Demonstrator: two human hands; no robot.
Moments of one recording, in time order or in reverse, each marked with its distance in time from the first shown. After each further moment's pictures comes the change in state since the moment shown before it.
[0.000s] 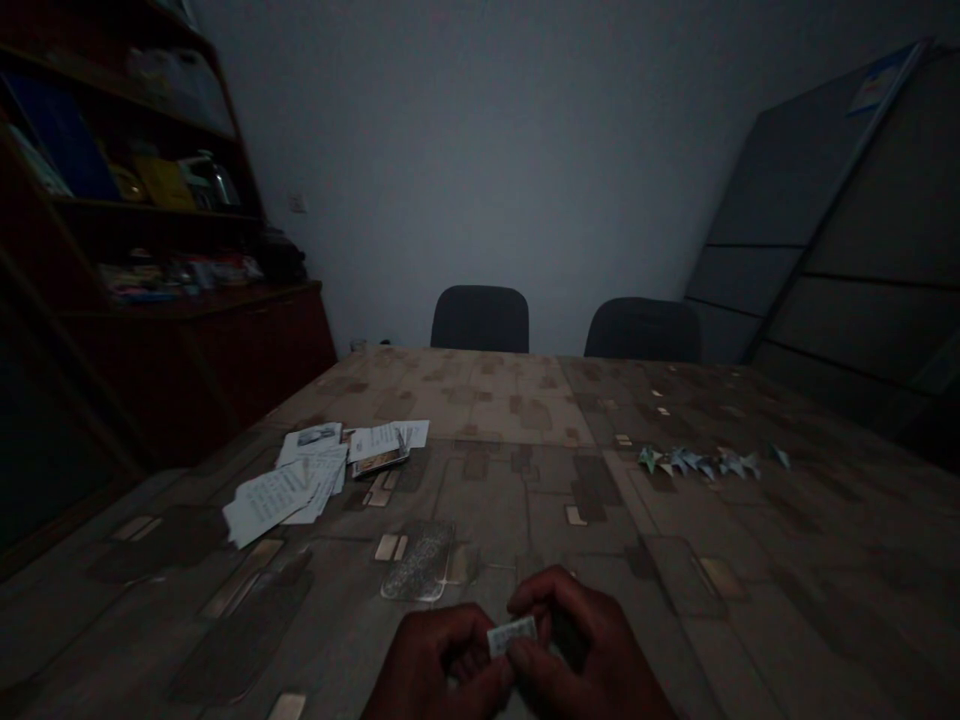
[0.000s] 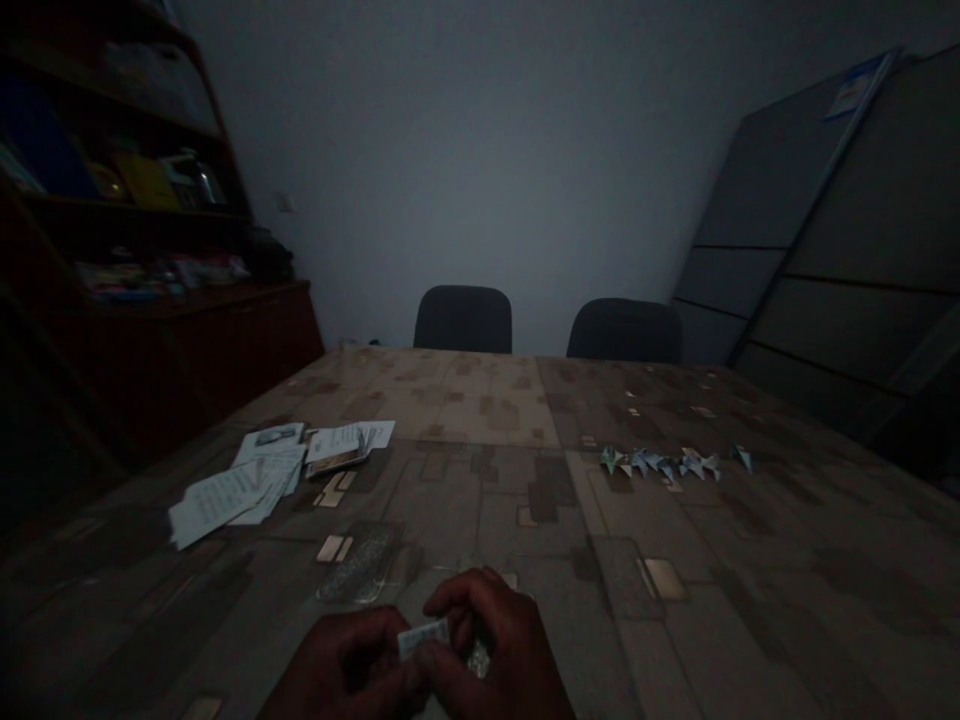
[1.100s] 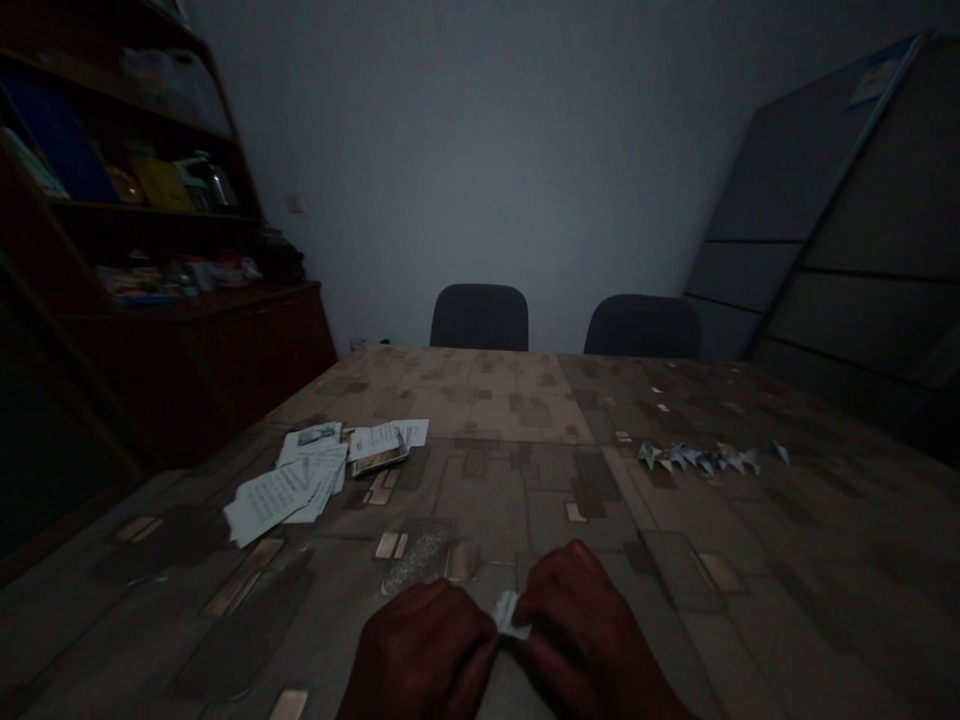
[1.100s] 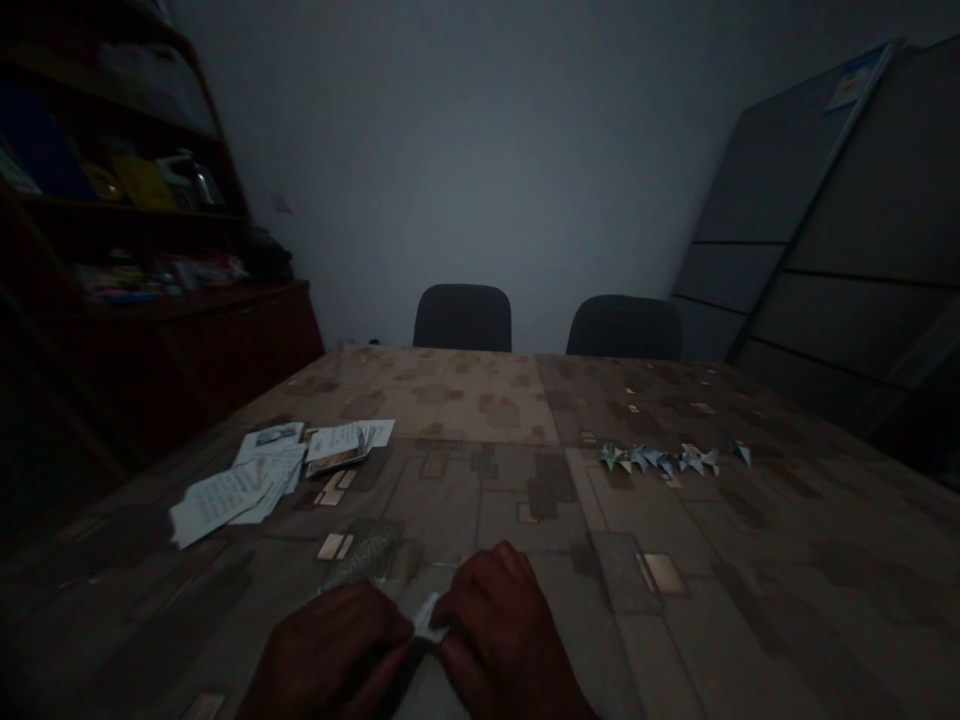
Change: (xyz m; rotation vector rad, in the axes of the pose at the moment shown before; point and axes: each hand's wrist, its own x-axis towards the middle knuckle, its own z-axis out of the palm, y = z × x) left_hand 0.002 -0.022 -0.021 0.722 0.214 0.896; right_hand 0.004 0.006 -0.011 -0.353 0.029 -0.532
